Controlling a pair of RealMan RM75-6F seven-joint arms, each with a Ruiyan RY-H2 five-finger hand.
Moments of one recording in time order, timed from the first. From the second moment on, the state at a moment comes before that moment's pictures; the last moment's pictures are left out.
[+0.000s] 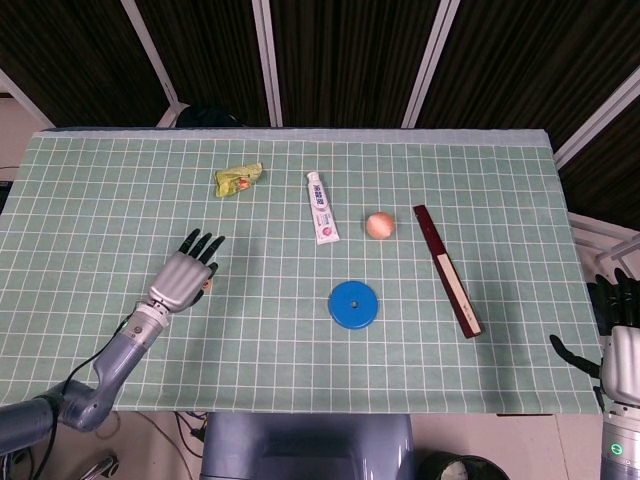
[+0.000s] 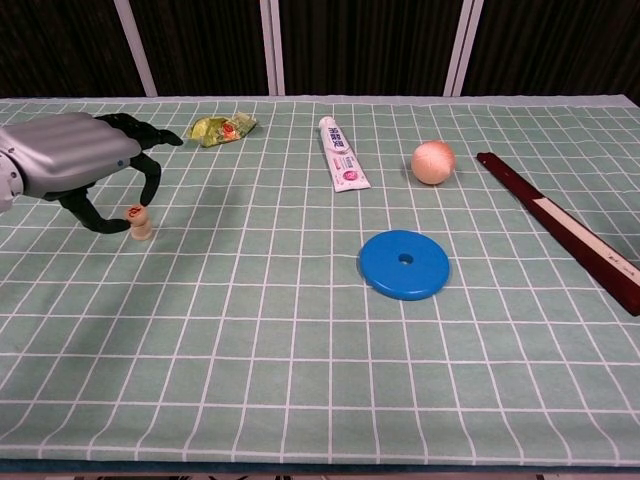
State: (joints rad) left arm -0.68 -1.47 -0.10 -1.38 1.30 0.94 0.54; right arm 0.02 -1.23 0.19 -1.63 -1.41 1.65 -0.09
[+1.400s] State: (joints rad) left arm -0.71 -1.53 -0.10 -1.29 1.21 0.94 0.60; right arm 0.02 -1.23 0.20 -1.63 -1.40 1.64 -0.10
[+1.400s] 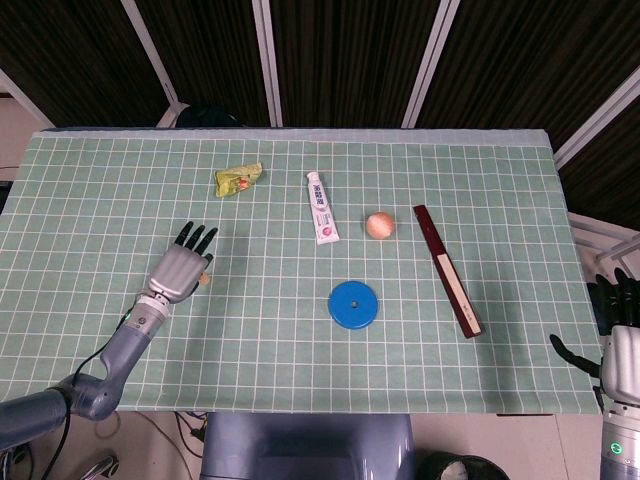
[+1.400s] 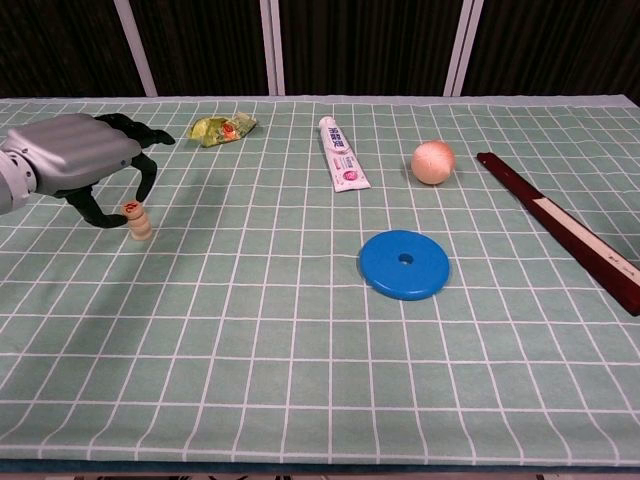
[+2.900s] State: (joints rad) left arm -0.36 -1.17 -0.01 -1.66 1.37 1.41 0.29; right arm 0.04 -1.18 0.12 -1.60 -1.55 1.60 -0.07
